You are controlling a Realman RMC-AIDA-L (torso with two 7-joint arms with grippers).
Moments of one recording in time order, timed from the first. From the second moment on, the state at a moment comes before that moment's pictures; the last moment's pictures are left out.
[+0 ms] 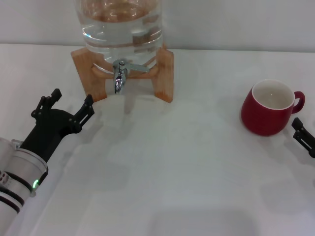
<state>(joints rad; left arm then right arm) -0.41 -2.09 2.84 0.14 -1.20 1.20 -0.26 0.31 2.02 0.42 0.20 -2.12 -1.24 0.27</state>
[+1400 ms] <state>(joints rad) -0.42 -2.09 2.84 0.14 -1.20 1.19 -0.26 0.39 2.02 0.46 0.14 -2.12 -1.15 0.26</state>
